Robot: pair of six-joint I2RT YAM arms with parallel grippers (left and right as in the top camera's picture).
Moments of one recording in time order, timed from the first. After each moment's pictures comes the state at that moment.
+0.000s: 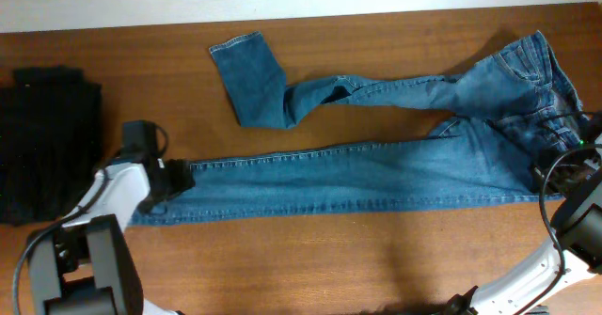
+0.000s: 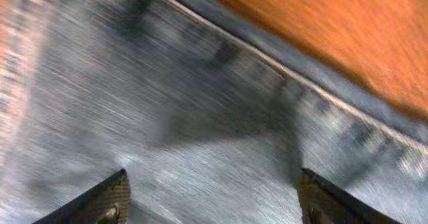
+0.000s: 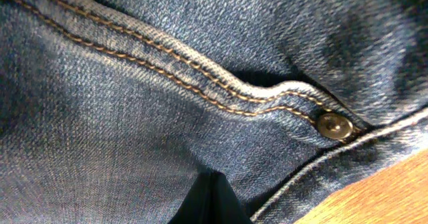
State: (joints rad) left arm 0.16 1.73 0.92 -0.55 -0.06 -0.35; right arm -0.76 2.11 1.47 -1.02 -0.03 0.28
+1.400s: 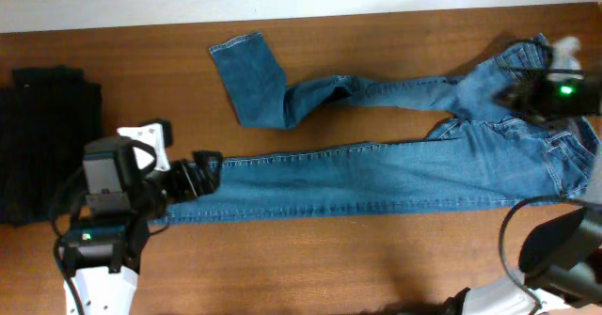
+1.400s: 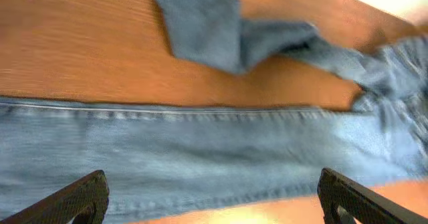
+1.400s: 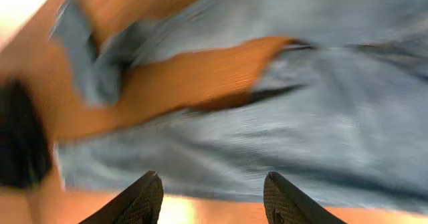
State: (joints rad) left arm 0.02 1.01 0.93 -0.72 0.39 -0.25; right arm -0.47 1.79 1.82 -1.40 -0.58 -0.11
